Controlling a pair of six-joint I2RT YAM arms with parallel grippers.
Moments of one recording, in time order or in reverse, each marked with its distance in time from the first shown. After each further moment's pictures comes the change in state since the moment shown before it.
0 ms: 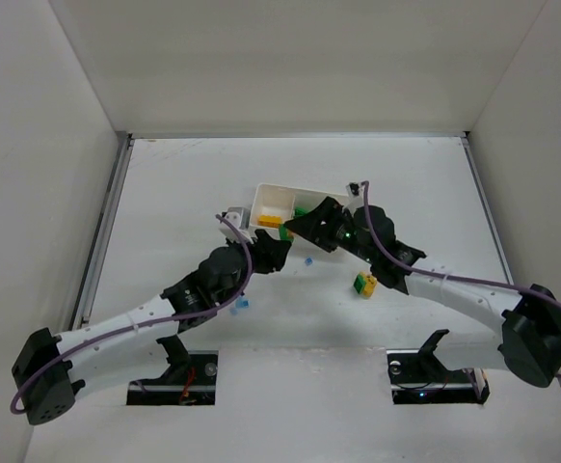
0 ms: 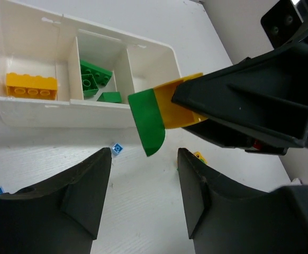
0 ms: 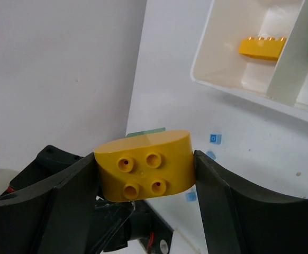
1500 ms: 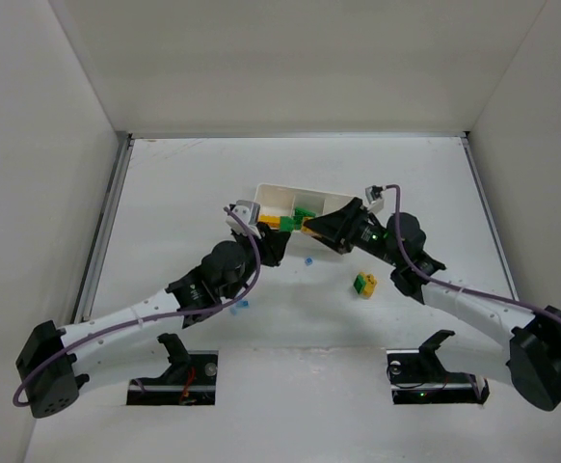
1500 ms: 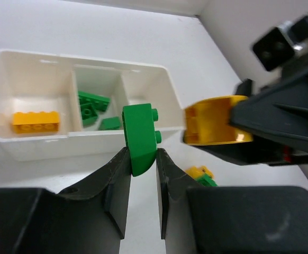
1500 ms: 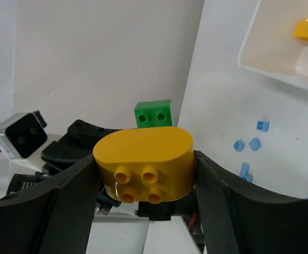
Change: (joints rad) left arm -0.026 0.063 0.068 0.070 -0.004 0.150; right arm -0.146 -0.122 -0.180 0.249 -0.278 0.187
